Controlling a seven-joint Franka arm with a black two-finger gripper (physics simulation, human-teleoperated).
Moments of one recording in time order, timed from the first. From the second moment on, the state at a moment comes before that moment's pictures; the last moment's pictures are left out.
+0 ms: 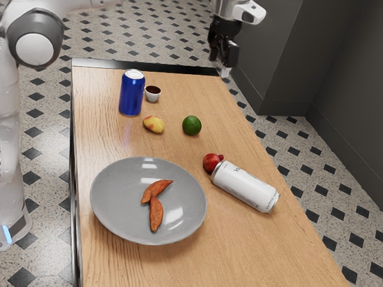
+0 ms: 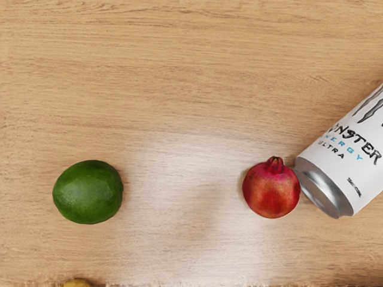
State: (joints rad) arm 0.07 0.05 0.02 -1.30 0.00 1.45 0.02
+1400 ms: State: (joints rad) arm -0.05 -0.14 -0.14 -1.86 -0.01 1.72 -1.21
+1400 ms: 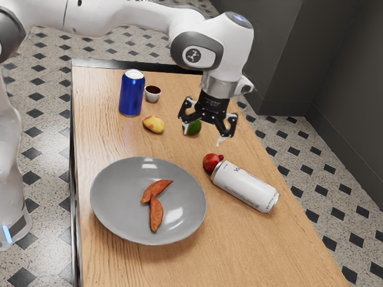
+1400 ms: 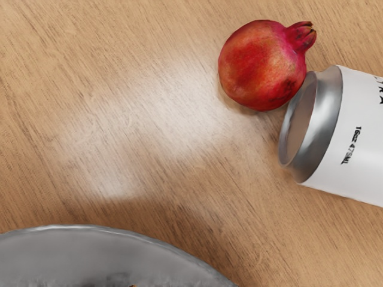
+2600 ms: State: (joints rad) arm -0.04 -0.47 -0.36 -2.35 -0.22 1.93 -1.46
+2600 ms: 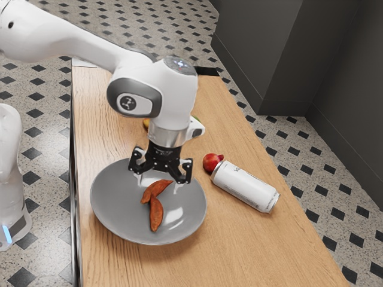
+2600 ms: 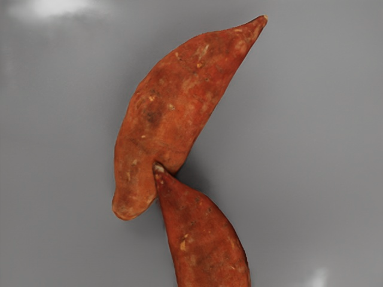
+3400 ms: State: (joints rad) arm -0.04 -0.40 -0.40 -2.44 -0.28 2.08 -1.46
